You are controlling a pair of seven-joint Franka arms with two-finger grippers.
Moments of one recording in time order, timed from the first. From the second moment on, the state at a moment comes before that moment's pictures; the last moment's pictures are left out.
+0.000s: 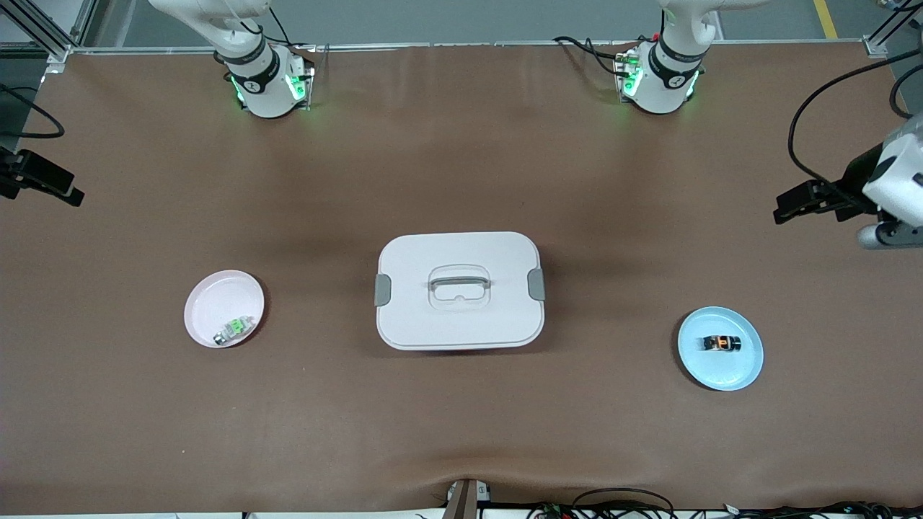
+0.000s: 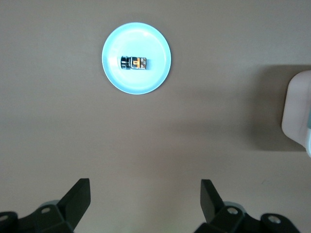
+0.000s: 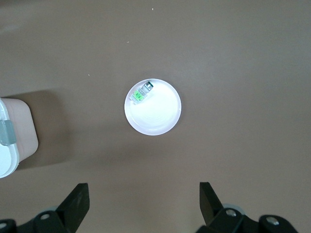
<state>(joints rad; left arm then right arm) 0.03 0.12 -0.07 -1.55 -0.01 1.58 -0.07 -0.06 0.05 0.00 -1.42 0.02 1.48 0.08</state>
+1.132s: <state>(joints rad) 0.03 0.47 -0.07 -1.54 0.06 1.88 0.06 -0.06 0.05 0.00 -1.42 0.02 1.48 0.08</state>
